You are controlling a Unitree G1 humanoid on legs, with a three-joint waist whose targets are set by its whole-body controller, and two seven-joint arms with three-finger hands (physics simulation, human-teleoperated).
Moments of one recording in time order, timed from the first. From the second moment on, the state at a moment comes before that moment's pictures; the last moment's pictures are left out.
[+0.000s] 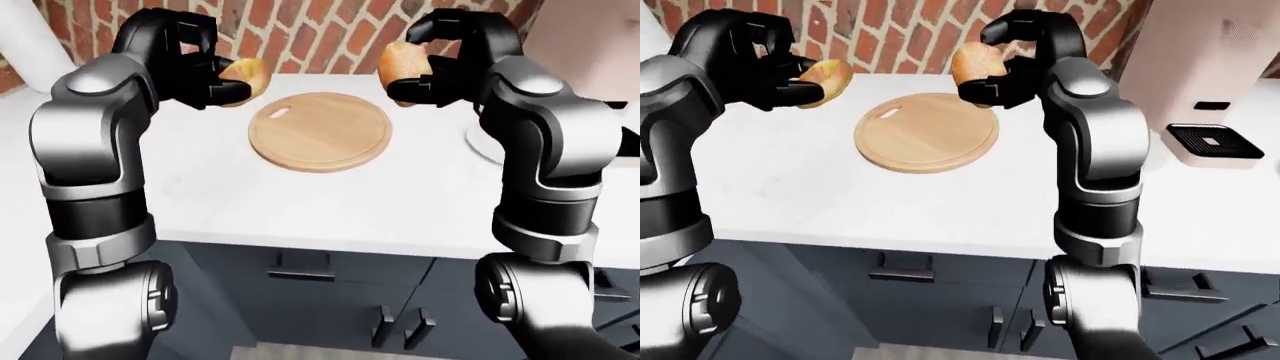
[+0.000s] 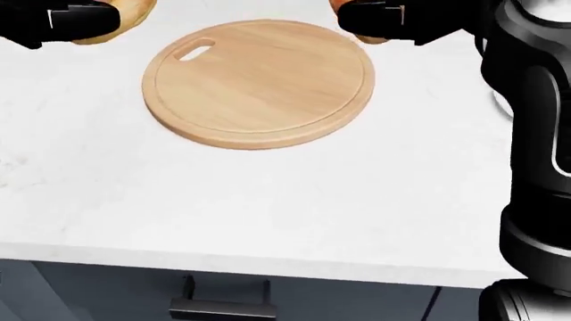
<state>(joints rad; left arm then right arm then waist) -1.09 0.48 0.17 0.11 -0.03 0.93 -0.34 -1.10 -0.31 -0.14 -0.04 0.08 1.10 -0.01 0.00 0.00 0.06</state>
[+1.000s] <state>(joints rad) -1.03 0.47 0.18 0.09 -0.05 0.97 -0.32 -1.10 -0.26 -0.08 0.02 0.03 1.06 0.02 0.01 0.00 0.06</state>
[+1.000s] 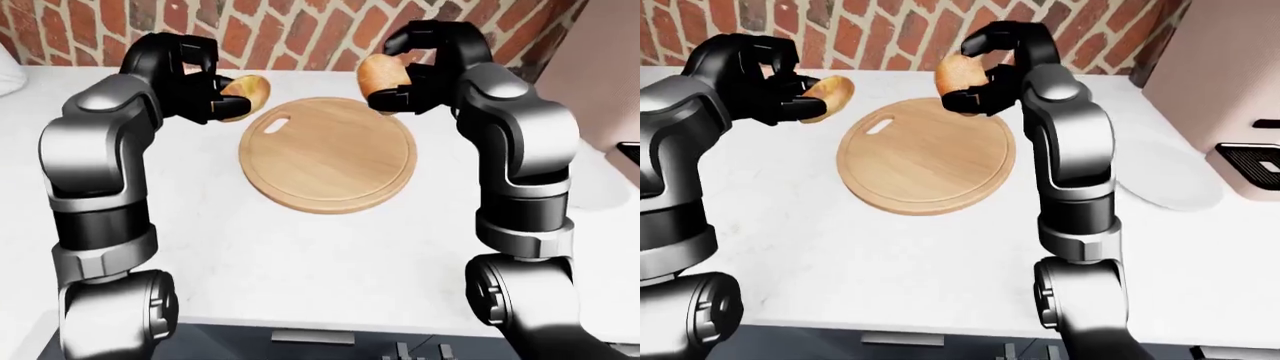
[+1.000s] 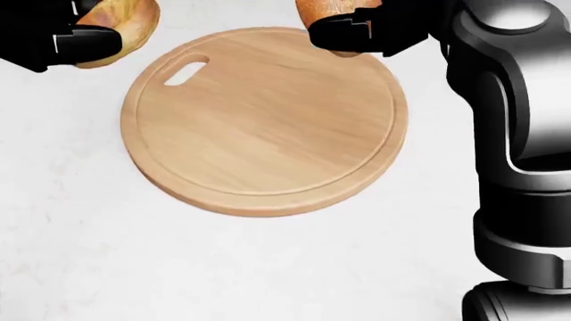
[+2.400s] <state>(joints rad) -1.06 0.45 0.17 0.10 -0.05 0.96 -0.32 -1.15 -0.16 0.01 0.48 -0.57 0.70 0.52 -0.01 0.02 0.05</state>
